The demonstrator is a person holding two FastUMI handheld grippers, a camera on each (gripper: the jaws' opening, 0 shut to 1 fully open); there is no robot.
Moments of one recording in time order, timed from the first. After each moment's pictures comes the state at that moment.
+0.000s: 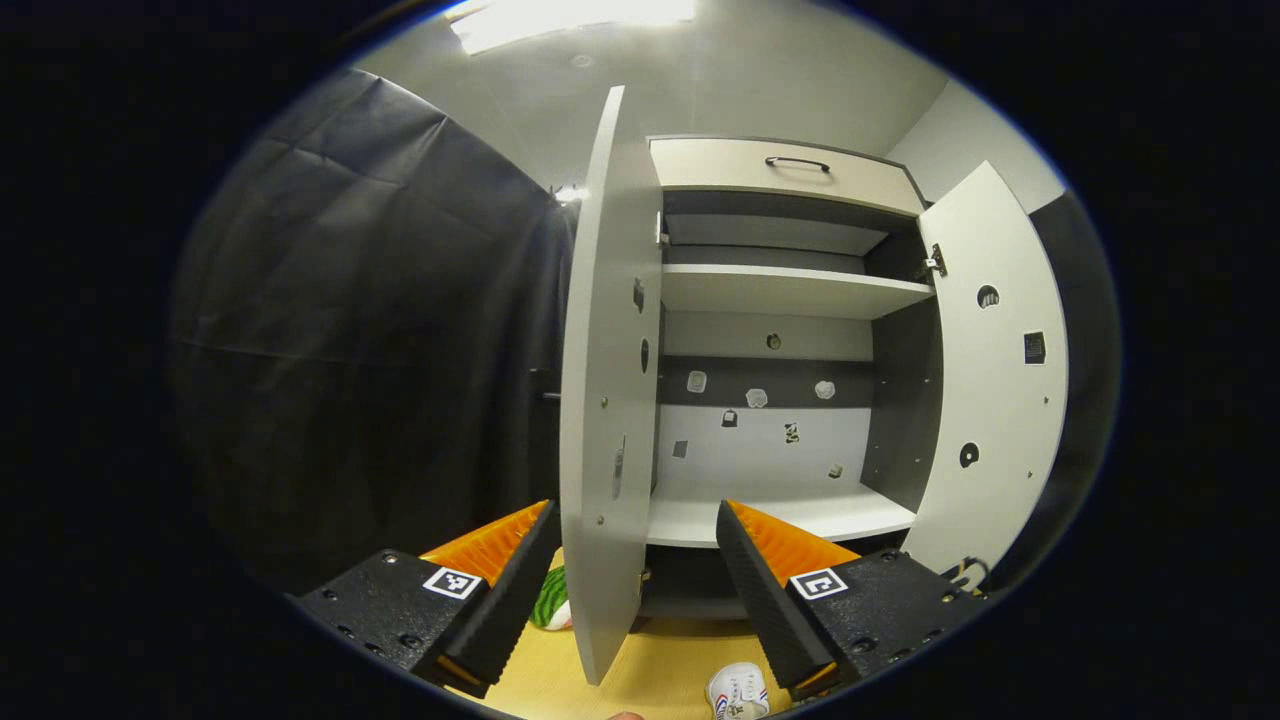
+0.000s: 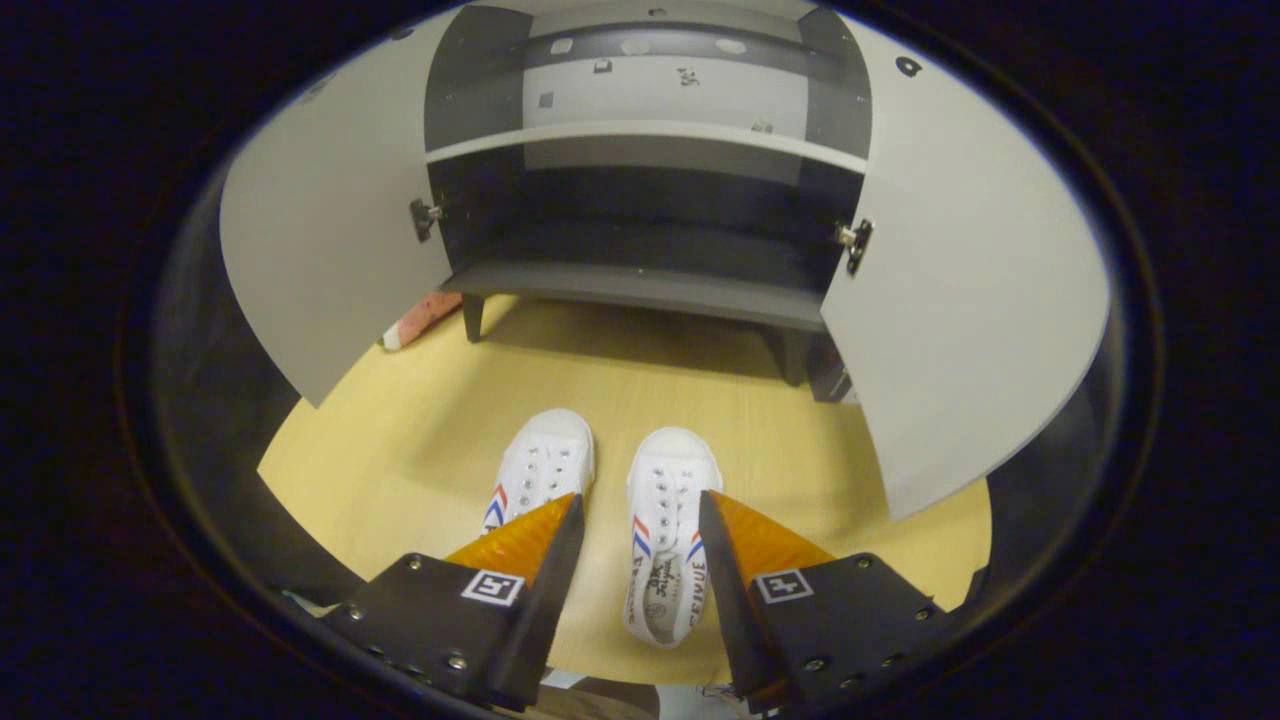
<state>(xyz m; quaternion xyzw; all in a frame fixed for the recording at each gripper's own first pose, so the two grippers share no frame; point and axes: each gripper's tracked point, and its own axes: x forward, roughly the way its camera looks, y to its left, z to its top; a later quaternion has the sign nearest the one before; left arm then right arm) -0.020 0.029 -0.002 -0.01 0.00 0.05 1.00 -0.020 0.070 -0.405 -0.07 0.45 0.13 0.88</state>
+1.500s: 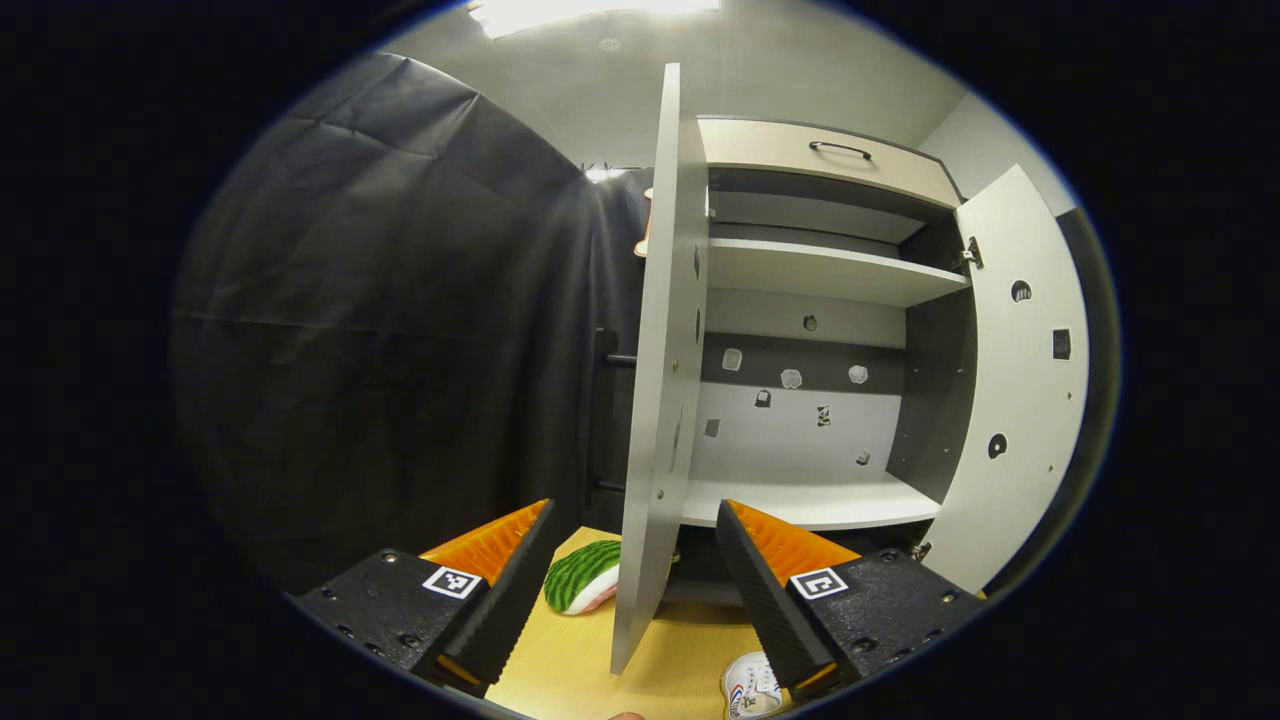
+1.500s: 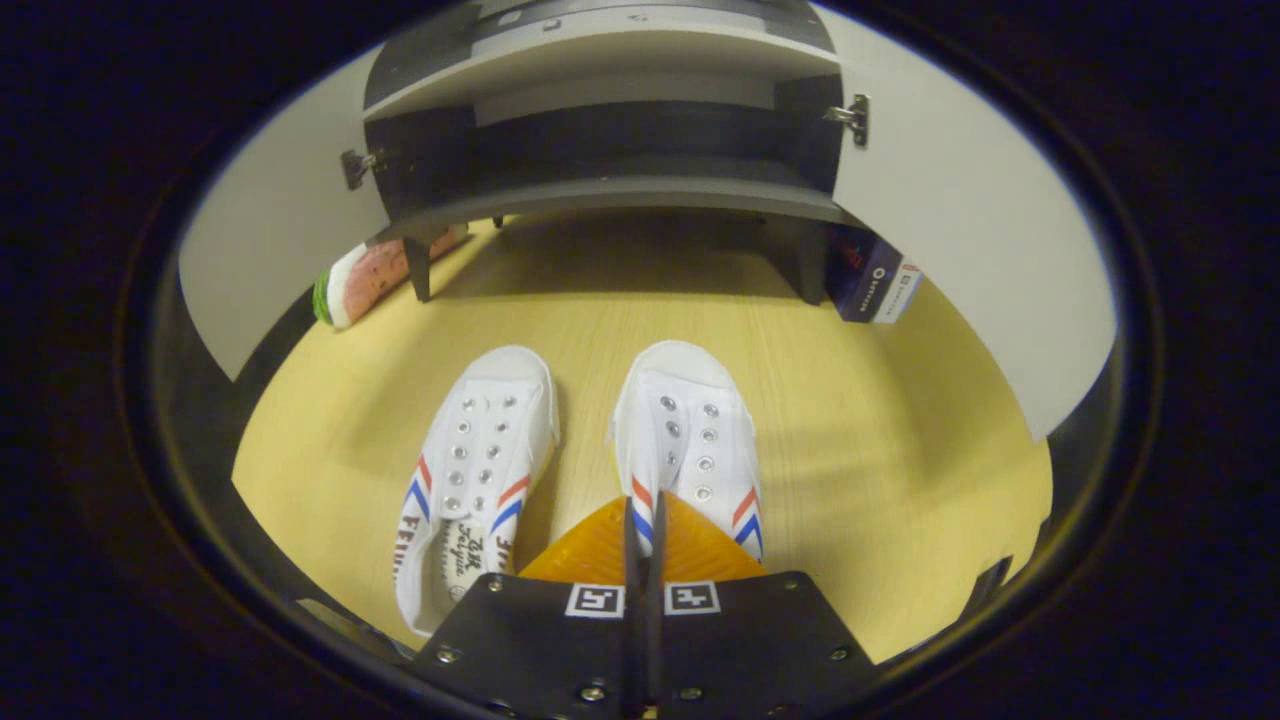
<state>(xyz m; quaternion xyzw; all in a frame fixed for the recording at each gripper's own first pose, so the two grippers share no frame) -0.019 0.063 -0.024 -0.02 0.03 0.08 1.00 -0.013 0.066 -0.484 0.00 0.47 0.09 0.88</state>
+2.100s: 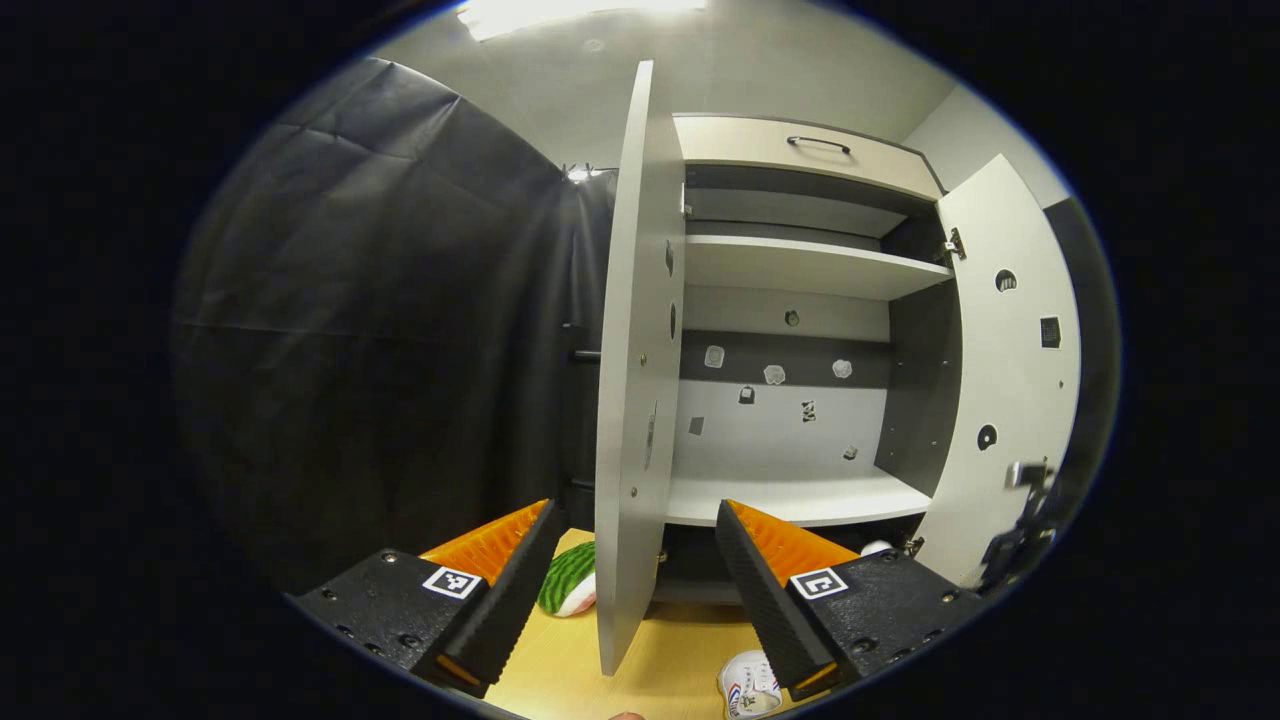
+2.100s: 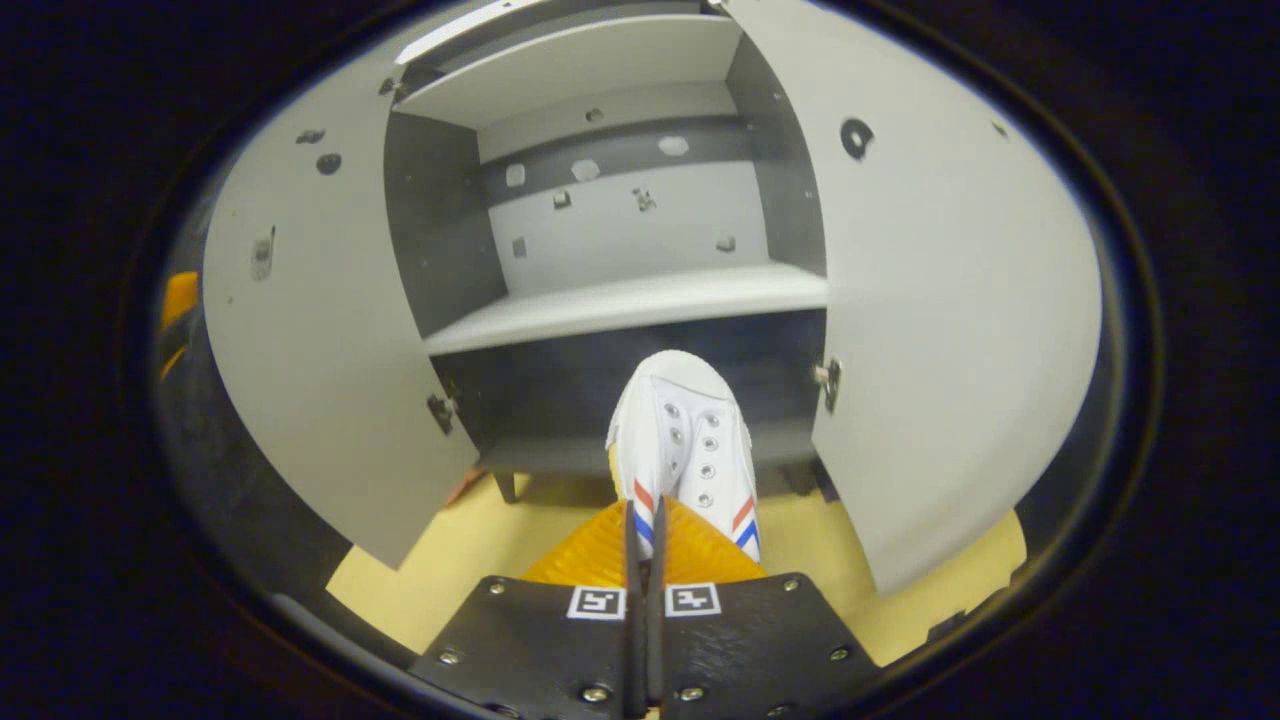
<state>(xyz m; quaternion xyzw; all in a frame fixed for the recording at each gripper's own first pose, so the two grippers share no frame) -0.016 0.049 -0.028 -0.01 0.03 0.06 1.00 0.076 0.097 -0.236 0.07 0.26 0.12 0.96</state>
